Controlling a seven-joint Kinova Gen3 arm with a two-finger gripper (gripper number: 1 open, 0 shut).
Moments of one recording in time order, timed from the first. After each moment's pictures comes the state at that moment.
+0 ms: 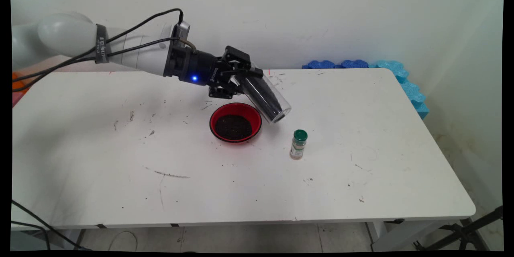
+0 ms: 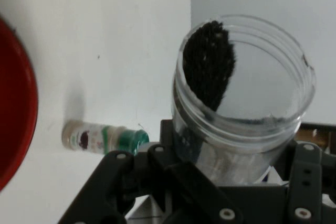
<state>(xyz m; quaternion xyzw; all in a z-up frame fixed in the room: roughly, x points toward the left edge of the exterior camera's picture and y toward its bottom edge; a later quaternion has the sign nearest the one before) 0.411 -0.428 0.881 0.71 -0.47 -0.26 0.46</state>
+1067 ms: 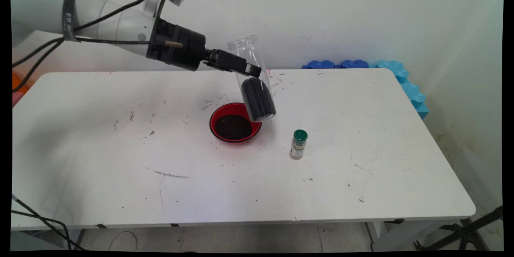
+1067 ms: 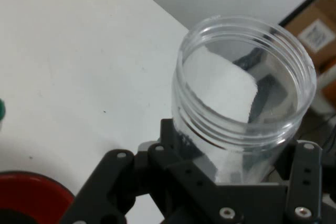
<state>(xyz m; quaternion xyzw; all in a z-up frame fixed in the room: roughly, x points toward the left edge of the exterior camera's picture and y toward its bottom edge) 0.402 -0.403 0.948 0.44 -0.74 -0.05 0.51</state>
